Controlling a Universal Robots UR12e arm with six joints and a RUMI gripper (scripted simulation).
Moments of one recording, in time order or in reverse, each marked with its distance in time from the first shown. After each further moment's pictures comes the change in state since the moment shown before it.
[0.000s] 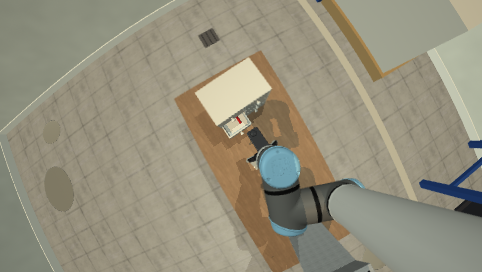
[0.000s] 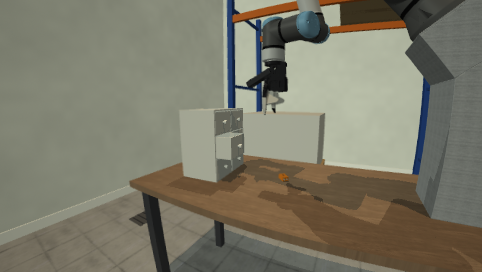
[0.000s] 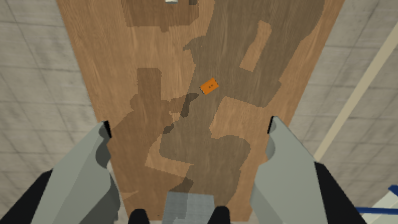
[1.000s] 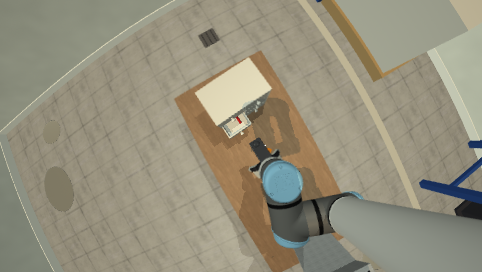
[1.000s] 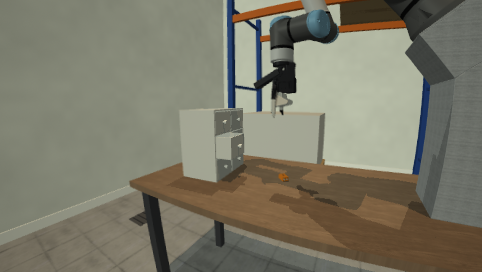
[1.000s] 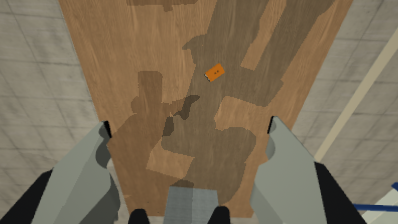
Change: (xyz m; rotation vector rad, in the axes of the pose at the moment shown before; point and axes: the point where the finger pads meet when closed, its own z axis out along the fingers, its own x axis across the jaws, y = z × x) arm -0.014 0.038 0.007 -0.009 -0.002 0.000
